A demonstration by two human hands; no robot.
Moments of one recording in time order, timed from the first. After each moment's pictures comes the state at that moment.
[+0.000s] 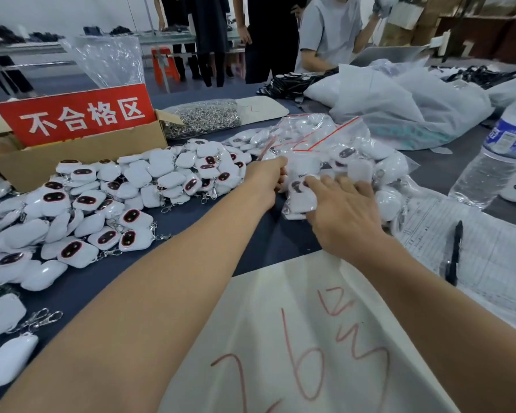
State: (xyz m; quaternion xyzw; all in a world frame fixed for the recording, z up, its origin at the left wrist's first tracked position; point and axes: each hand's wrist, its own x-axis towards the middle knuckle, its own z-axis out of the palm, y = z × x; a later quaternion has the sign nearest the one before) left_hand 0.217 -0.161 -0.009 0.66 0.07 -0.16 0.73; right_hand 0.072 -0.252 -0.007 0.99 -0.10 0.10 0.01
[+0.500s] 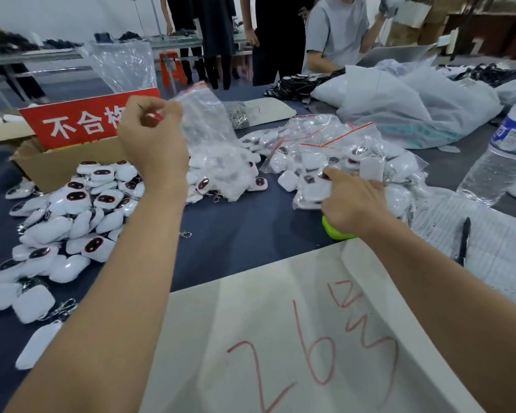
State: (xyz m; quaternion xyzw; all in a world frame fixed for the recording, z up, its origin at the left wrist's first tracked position) left_hand 0.177 -0.011 0.075 0.65 0.00 0.36 0.67; right_hand 0.084 -0.255 0.008 0.97 -0.18 0.08 -0.13
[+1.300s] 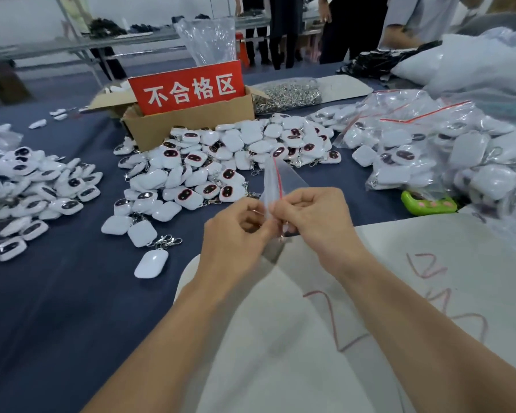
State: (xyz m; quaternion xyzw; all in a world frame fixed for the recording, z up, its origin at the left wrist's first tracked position) left_hand 0.031 0.066 -0.033 0.86 -0.06 0.13 0.50; right_hand 0.042 -0.086 -0.025 0.72 0.00 0.06 -0.69
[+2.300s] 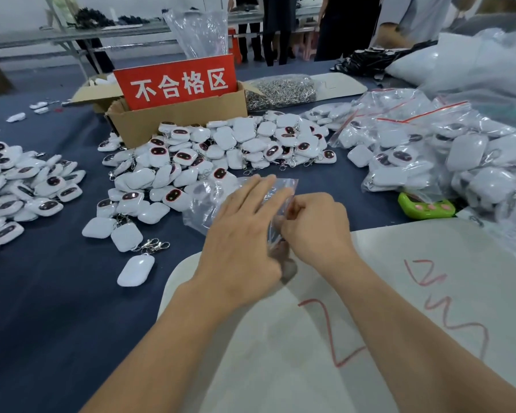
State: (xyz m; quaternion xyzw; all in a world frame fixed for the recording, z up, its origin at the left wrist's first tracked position) left_hand 0.031 0.058 -0.023 0.94 -0.25 0.15 0.18; right_hand 0.057 -0.088 -0.037 0.92 -0.08 0.12 -0.36
